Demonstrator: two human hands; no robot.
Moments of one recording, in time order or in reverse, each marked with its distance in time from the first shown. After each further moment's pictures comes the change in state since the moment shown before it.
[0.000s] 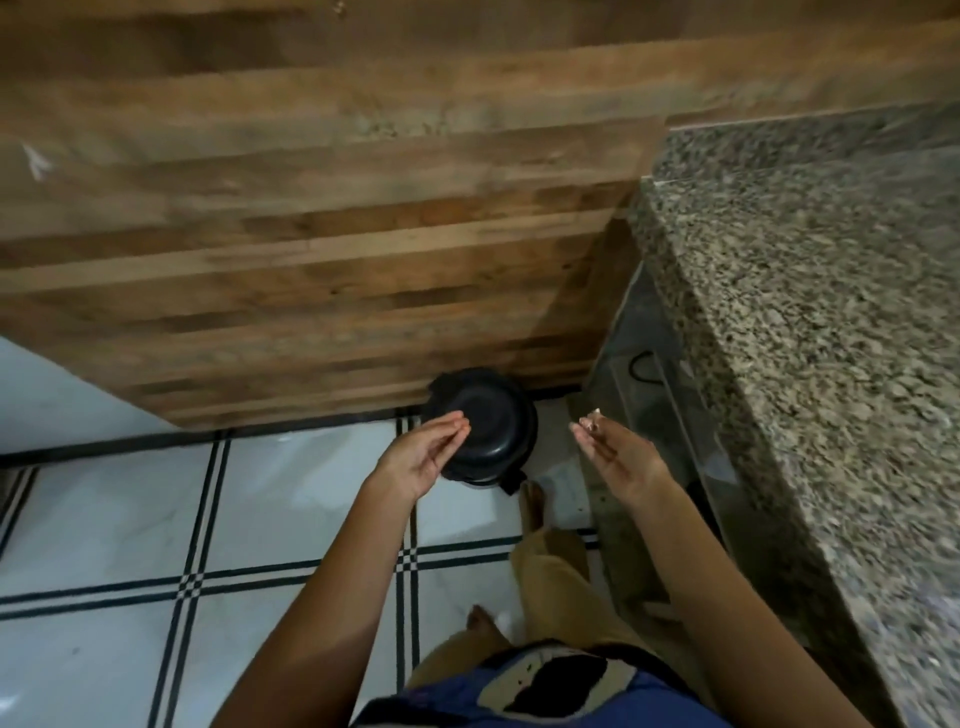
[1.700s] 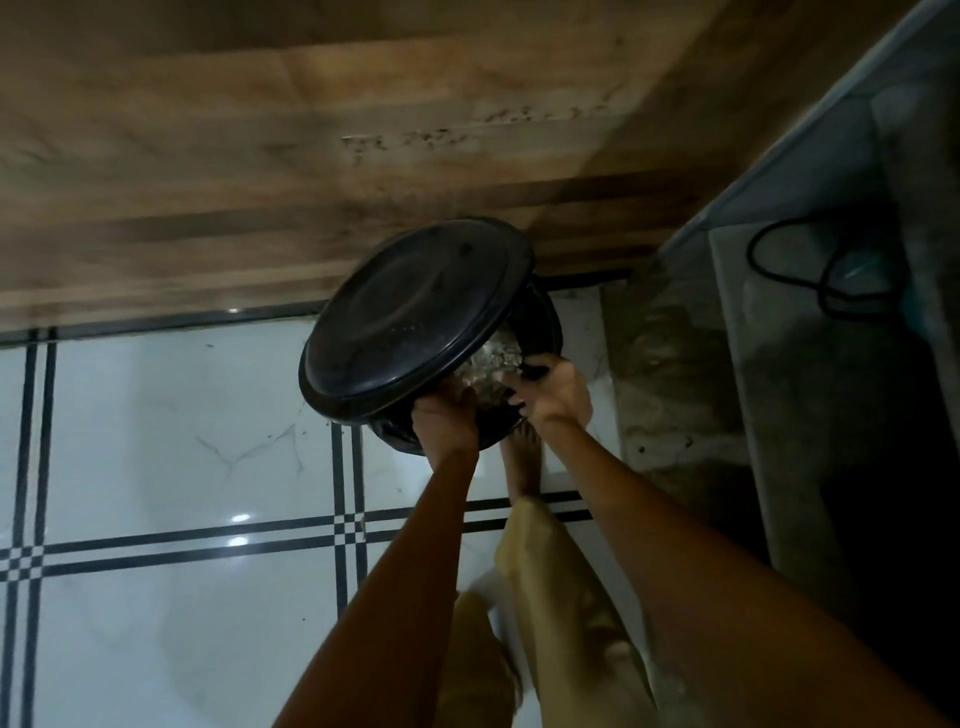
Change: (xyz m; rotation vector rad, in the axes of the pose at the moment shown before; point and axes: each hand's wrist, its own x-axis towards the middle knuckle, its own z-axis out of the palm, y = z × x) left_hand 0.424 -0.160 -0.072 1.050 0.589 0.241; right_hand 0.448 0.172 -0.054 -1.292 0.153 -0.153
